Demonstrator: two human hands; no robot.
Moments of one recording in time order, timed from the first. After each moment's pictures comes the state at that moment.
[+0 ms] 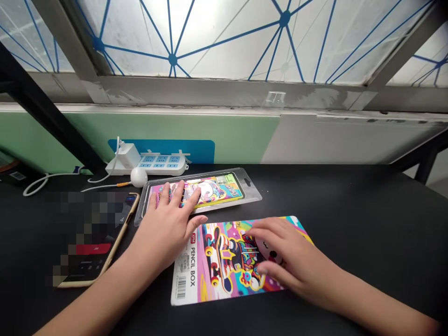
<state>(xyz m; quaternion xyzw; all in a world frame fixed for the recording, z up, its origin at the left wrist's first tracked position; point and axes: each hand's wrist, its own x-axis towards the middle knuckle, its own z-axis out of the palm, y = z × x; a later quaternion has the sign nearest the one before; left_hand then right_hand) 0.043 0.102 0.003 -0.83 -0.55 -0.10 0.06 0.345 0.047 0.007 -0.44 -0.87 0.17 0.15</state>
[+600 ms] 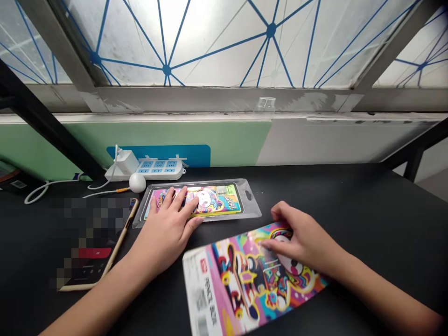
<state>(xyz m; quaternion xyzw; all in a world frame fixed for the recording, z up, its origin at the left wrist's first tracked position) 0.047 0.099 0.009 -0.84 -0.54 -0.09 -0.01 0.375 0.066 0.014 -0.57 -0.78 0.14 0.19</state>
